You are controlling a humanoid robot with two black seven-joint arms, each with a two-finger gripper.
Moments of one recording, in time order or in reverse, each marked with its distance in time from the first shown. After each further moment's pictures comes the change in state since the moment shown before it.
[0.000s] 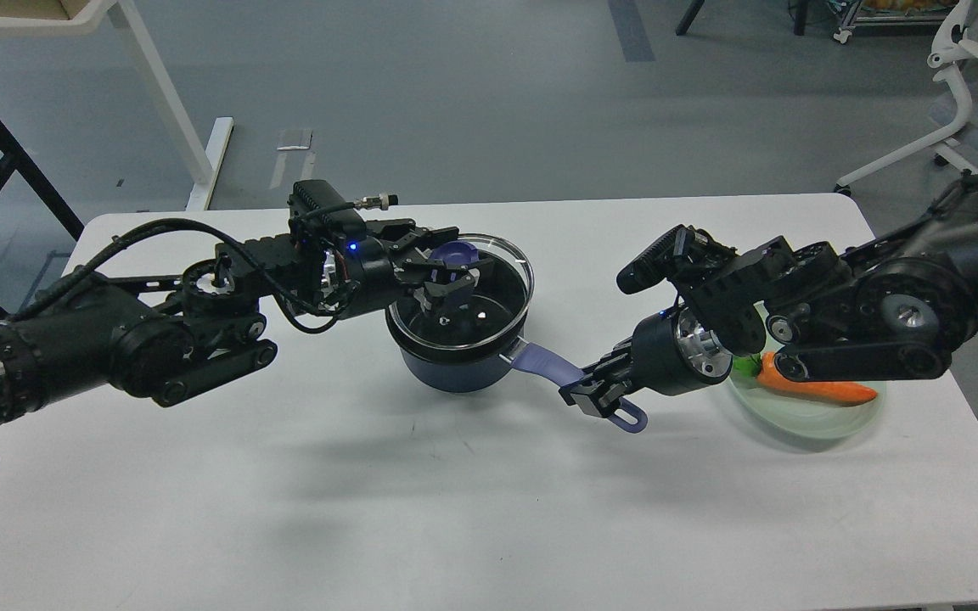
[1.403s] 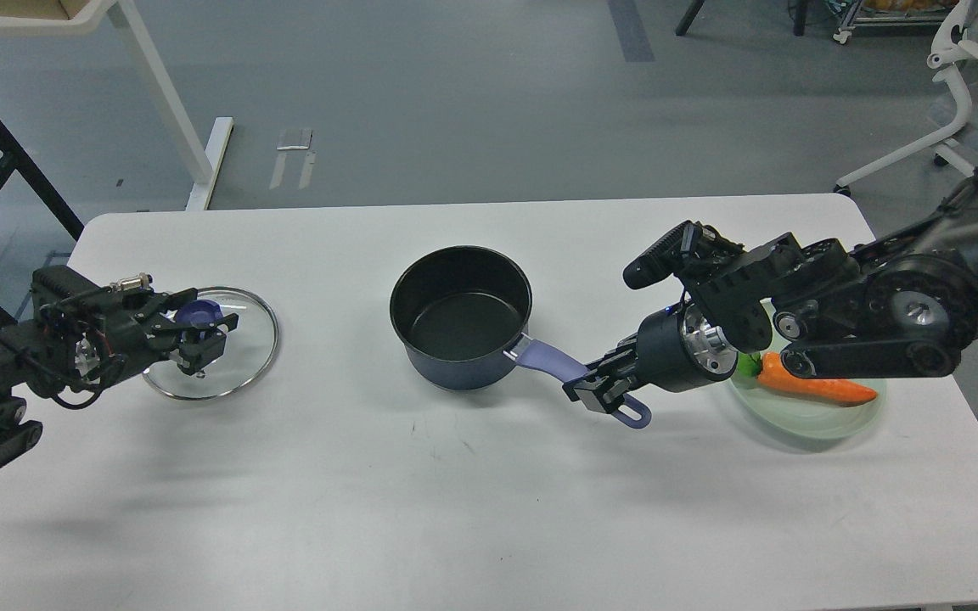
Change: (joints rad) left arm 0.281 0.269 0.050 0.301 -0.005 0.139 -0.113; right arm 0.003 -0.017 0.007 0.003 -0.004 0.002 0.001
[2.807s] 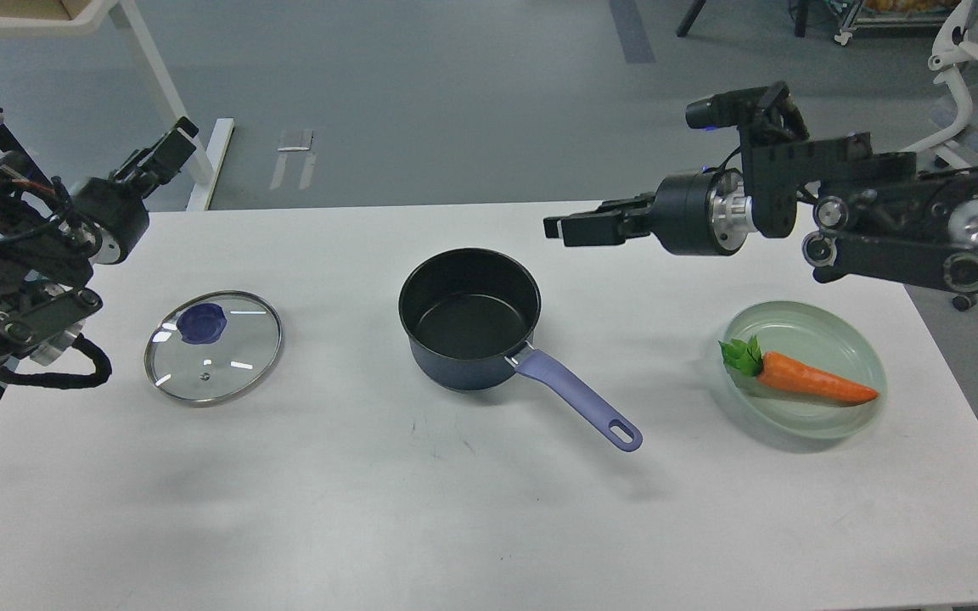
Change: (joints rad) left arm -0.182 -0.111 -0.021 -0.001 -1.091 -0.010 0.000; right arm -0.124 -0.216 0.432 -0.198 0.125 -0.005 0.003
